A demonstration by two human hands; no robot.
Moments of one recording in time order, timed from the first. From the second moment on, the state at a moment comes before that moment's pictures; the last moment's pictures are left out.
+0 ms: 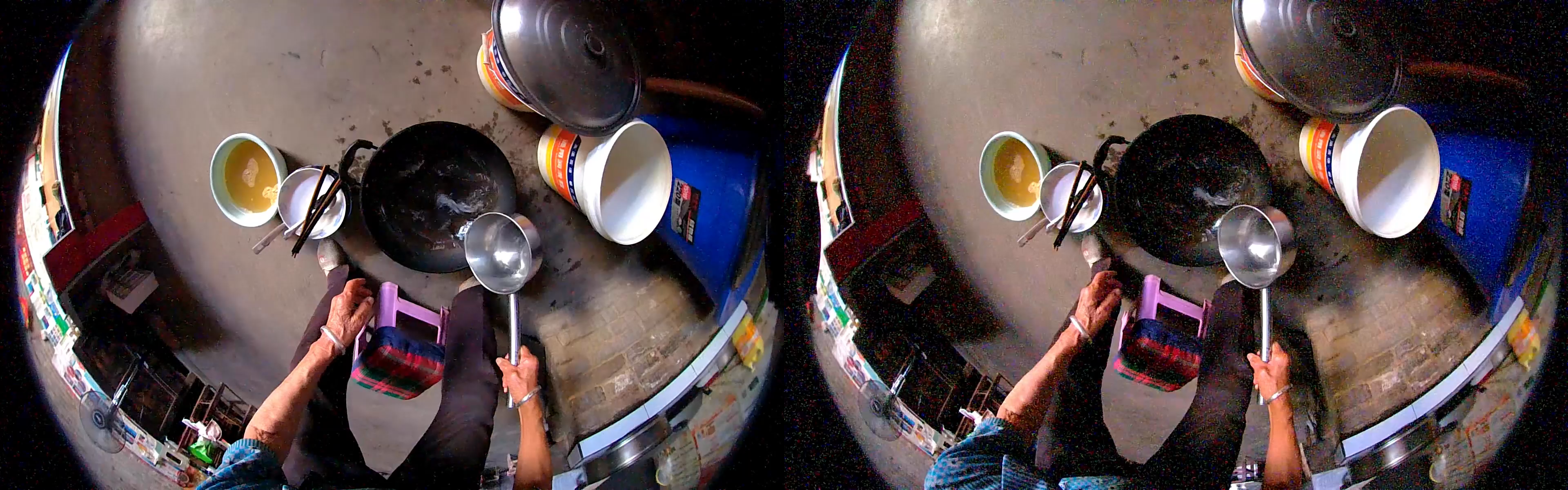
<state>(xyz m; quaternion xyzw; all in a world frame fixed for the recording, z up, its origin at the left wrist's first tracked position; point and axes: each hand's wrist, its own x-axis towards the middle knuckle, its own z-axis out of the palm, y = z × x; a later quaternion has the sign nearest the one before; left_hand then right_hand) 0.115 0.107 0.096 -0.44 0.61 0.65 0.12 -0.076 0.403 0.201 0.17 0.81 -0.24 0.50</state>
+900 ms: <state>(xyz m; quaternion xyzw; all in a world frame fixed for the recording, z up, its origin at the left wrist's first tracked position) 0.078 0.114 0.111 -0.43 0.62 0.64 0.15 -0.065 0.403 0.210 -0.10 0.93 -0.09 0.33</state>
